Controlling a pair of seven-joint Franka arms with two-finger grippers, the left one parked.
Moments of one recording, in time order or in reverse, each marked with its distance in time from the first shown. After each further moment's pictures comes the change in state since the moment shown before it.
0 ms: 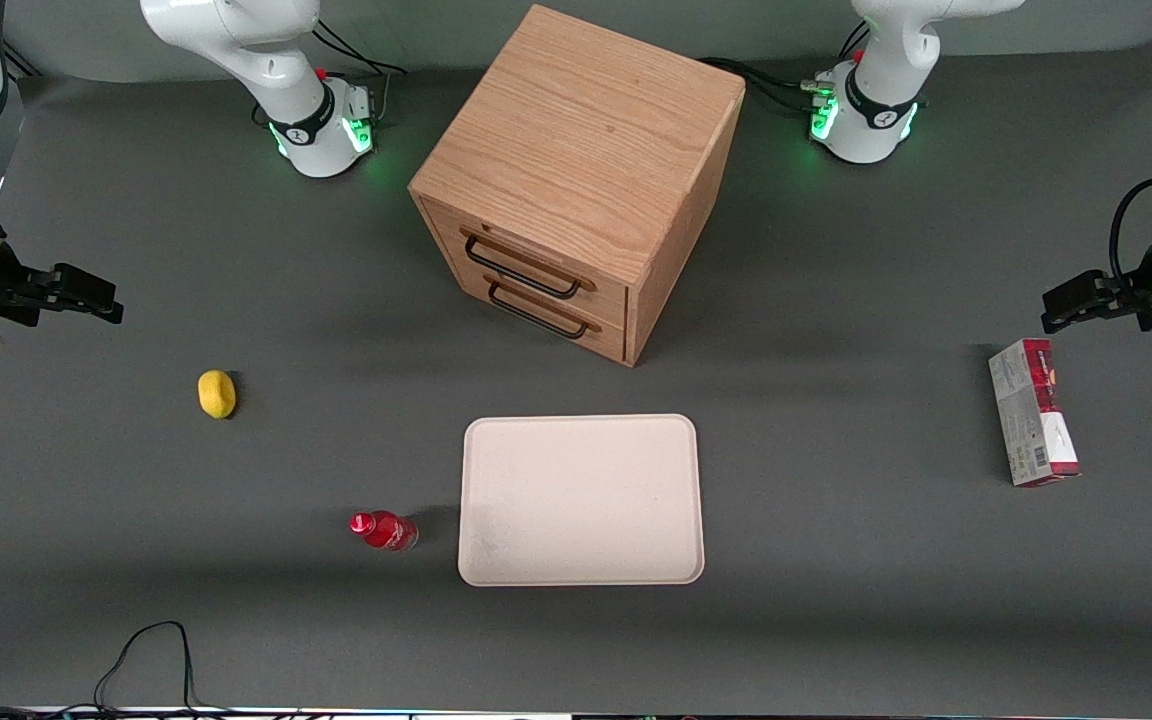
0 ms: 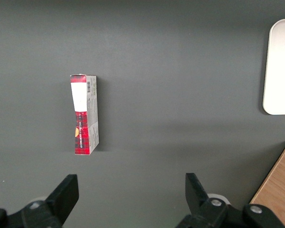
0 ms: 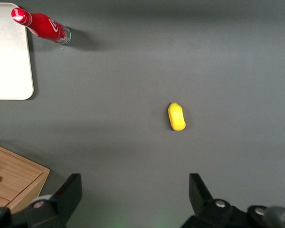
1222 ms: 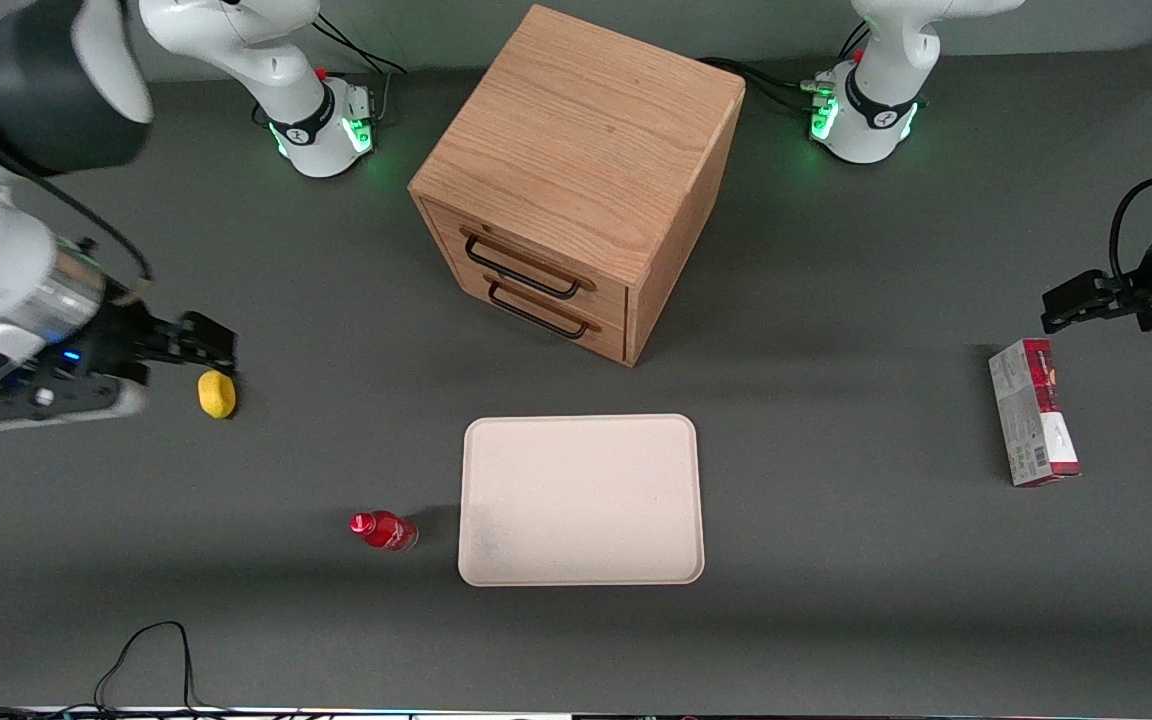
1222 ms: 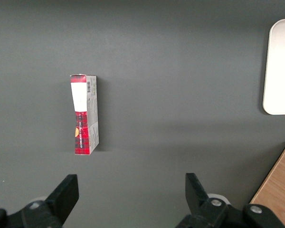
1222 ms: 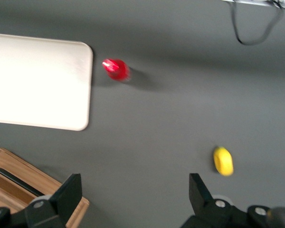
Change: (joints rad) arm 0.238 0.291 0.015 0.365 0.030 0.025 0.143
